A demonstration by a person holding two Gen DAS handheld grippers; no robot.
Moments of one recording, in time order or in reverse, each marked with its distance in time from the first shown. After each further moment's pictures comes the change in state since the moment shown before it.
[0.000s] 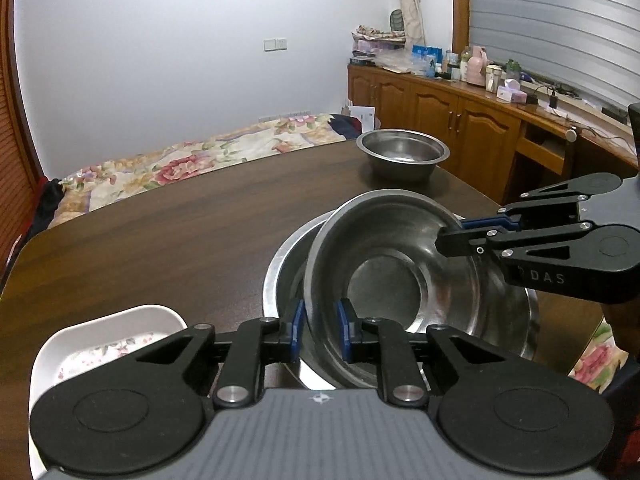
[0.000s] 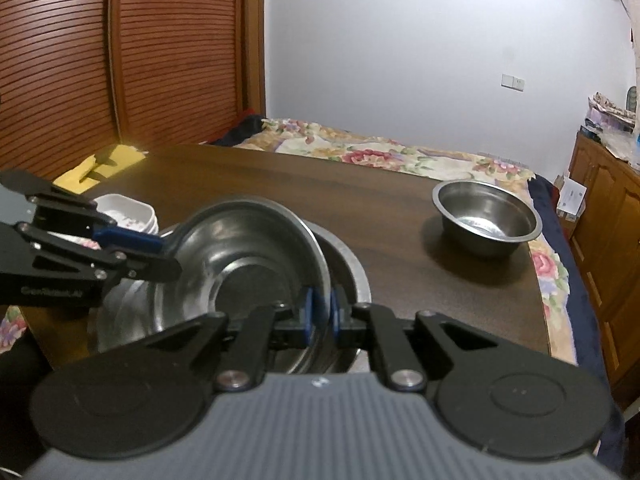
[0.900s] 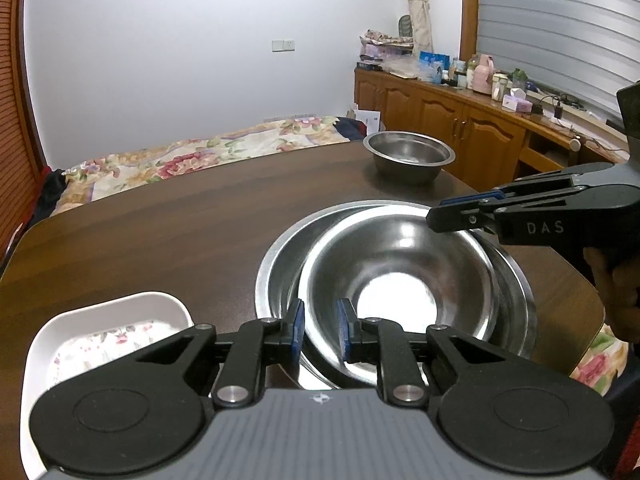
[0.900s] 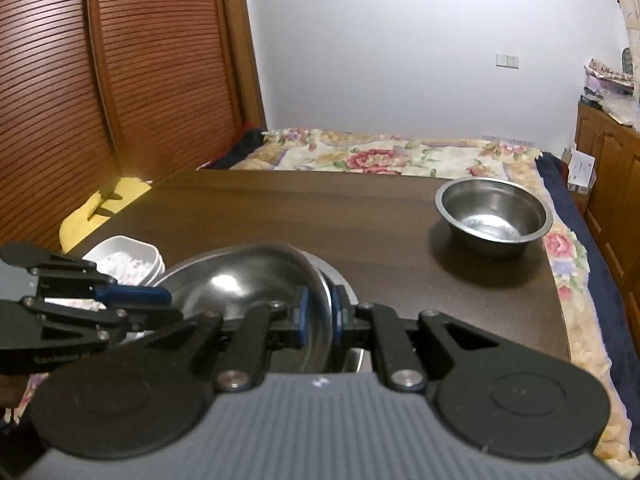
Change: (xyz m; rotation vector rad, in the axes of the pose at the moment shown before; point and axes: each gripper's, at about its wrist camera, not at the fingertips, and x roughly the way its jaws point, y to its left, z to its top) left arm -0.001 0.005 -0.008 -0.039 -0.007 -0.004; right arm 0.005 -0.010 0.016 0.118 -0.011 0.055
